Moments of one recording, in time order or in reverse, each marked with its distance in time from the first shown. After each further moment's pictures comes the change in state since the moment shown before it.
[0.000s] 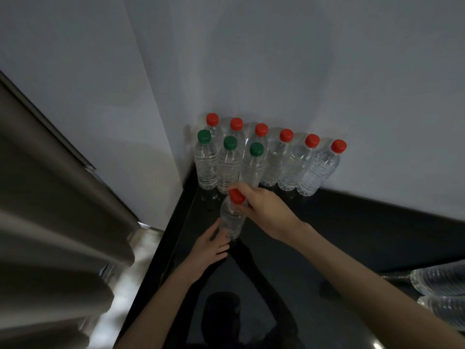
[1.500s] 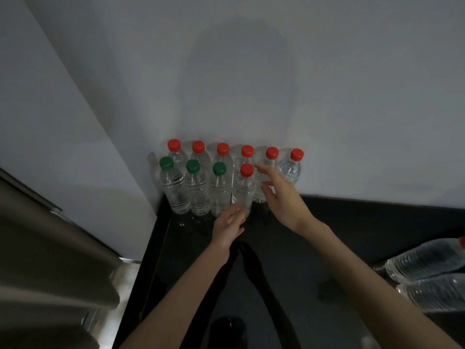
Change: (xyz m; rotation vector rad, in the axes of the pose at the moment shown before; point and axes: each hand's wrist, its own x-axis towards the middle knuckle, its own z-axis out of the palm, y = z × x) left_hand 0.032 0.078 0.099 -0.143 -0.007 0.154; right_hand -0.033 0.043 -0.068 0.185 0.364 0.293
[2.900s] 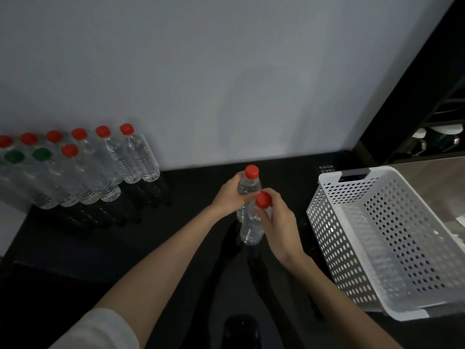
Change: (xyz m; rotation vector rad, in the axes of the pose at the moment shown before) left_hand -0.057 -0.123 0.383 0.877 -0.432 0.365; right_hand -0.306 0.196 -0.224 0.152 0.355 0.363
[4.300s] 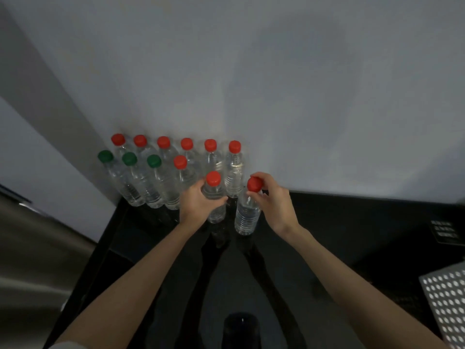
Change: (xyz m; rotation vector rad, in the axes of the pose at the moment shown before) left_hand -0.063 -0.139 -0.270 0.141 0.727 -0.103; right_hand 0.143 -0.129 0.220 0.037 -0.292 -0.156
